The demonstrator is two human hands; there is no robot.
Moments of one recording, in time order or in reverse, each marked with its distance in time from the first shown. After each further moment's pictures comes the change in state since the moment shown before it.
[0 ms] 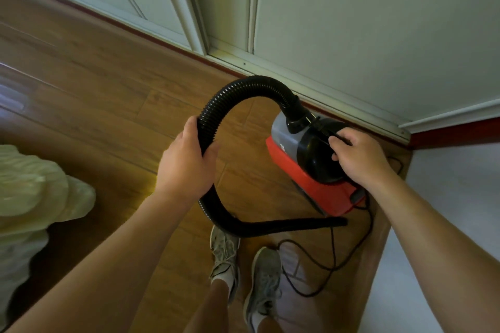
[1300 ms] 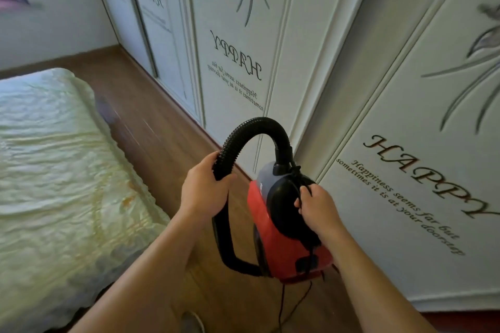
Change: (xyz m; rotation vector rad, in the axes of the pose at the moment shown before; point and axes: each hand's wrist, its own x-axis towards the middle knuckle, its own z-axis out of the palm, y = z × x) left_hand -0.271 0.107 -0.425 -0.511 0.605 0.027; right_hand -0.342 -0.397 -0.144 0.105 -0.048 -0.452
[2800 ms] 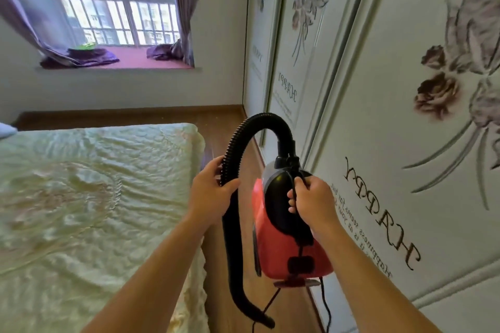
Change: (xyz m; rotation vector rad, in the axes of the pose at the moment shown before) left_hand 0.413 -0.036 -0.243 -0.157 0.519 -0.054; right_hand 0.312 -0.450 0.243 0.203 -0.336 -0.412
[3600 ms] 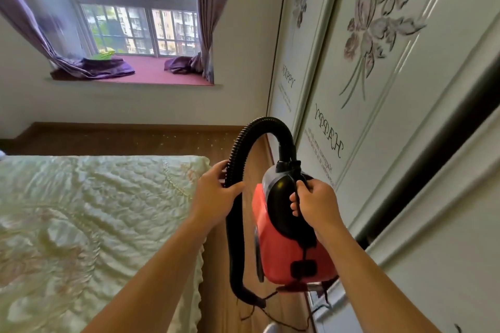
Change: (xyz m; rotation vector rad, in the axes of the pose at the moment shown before) left_hand 0.421 -0.067 0.033 0.034 0.093 -0.032; right_hand 0.415 -0.075 0.164 0.030 -0.136 -0.028
